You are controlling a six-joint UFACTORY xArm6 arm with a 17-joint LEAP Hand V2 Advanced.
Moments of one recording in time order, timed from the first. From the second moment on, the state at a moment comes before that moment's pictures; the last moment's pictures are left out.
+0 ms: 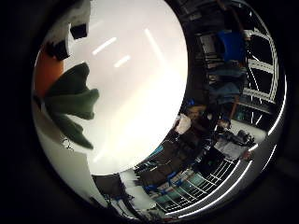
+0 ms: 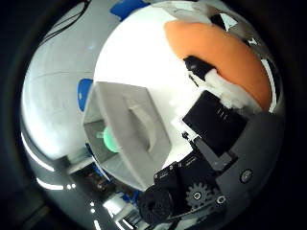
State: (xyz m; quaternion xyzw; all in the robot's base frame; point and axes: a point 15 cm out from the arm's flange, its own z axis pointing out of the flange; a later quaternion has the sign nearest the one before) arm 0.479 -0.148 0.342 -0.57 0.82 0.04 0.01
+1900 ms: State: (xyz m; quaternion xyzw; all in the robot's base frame) arm 0.454 0.079 0.407 -0.75 0.65 0.08 0.01
